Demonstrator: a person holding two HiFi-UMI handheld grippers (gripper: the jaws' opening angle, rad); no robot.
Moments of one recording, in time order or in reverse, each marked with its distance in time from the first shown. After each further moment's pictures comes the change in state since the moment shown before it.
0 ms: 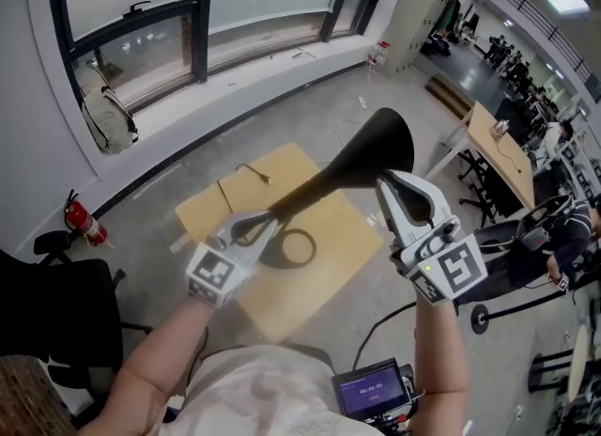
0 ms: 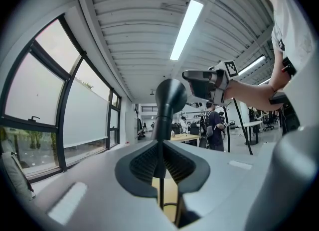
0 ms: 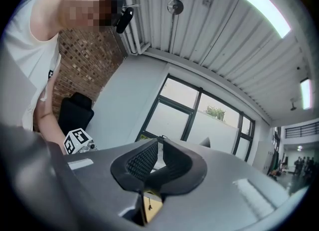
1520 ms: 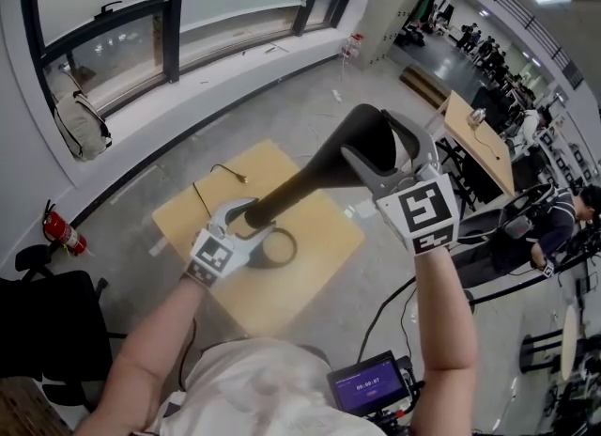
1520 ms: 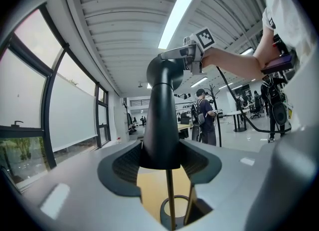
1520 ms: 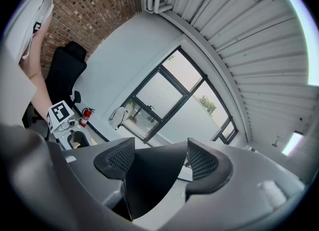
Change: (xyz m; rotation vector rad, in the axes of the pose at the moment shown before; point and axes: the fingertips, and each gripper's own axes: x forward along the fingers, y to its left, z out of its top) left arm 0.053 0.008 -0.062 0.107 0.104 -0.126; right arm 0.059 -0.061 -0.021 -0.331 0.347 -0.157
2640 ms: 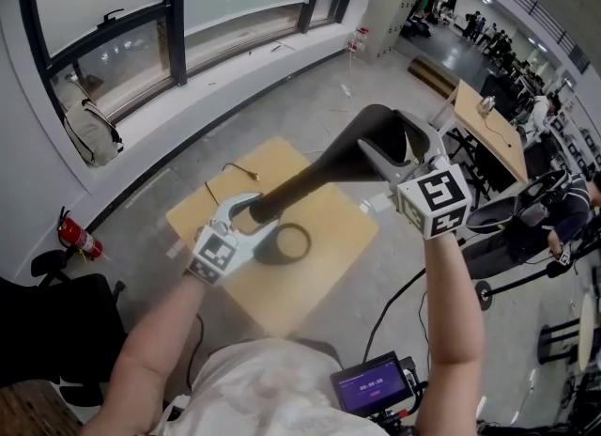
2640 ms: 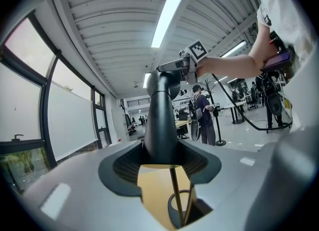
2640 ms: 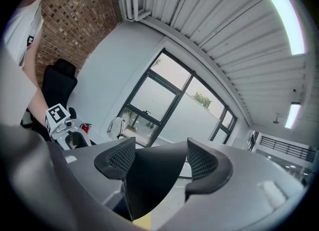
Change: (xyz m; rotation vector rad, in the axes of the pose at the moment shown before) left arm -0.016 0.002 0.010 0.089 0.018 -0.016; right arm -0.004 -0.014 -0.046 0.203 -0.045 -0.011
